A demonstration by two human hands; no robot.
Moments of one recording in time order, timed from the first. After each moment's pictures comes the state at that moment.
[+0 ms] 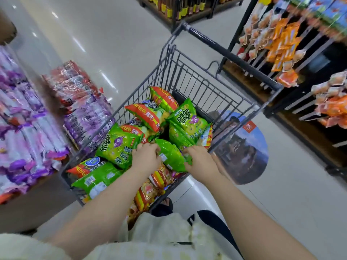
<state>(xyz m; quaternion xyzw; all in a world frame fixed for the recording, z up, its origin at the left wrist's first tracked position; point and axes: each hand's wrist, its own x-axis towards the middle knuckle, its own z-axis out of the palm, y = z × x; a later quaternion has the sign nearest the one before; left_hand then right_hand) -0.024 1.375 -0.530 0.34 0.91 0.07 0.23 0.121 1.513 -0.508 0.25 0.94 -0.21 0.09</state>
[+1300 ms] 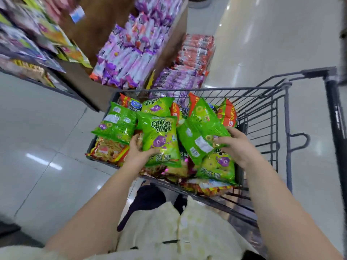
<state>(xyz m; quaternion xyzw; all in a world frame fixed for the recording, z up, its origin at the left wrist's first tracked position) 0.070 1.431 -0.547 -0.40 0.67 0.62 0.05 -0.055 1.709 -0.507 0.14 0.68 -0.64 0.33</state>
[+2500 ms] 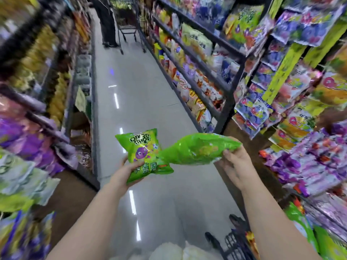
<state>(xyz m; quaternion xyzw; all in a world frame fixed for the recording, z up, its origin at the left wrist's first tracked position) 0.437 0.940 -0.469 -0.56 0.27 0.71 -0.34 0.137 1.061 -0.419 -0.25 0.44 -0.71 0.49</state>
